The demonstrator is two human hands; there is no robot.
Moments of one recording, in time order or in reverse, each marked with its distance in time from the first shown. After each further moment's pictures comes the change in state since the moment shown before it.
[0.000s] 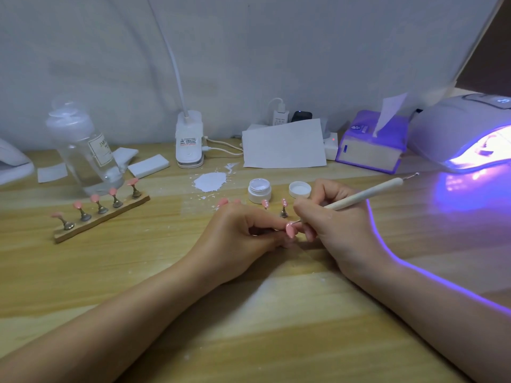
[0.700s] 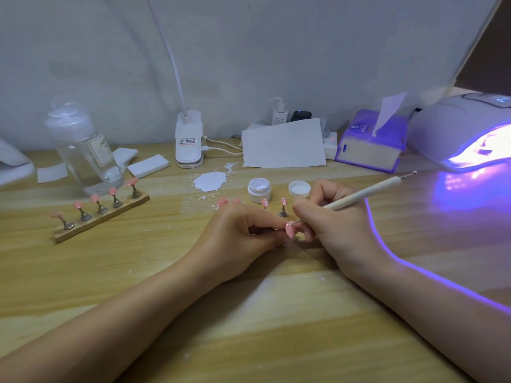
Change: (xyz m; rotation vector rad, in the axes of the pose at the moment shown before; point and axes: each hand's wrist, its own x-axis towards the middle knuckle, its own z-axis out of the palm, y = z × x) left_hand 0.000 0.000 0.000 0.029 -0.003 0.002; right_hand 0.001 0.004 -0.001 0.003 -0.004 0.005
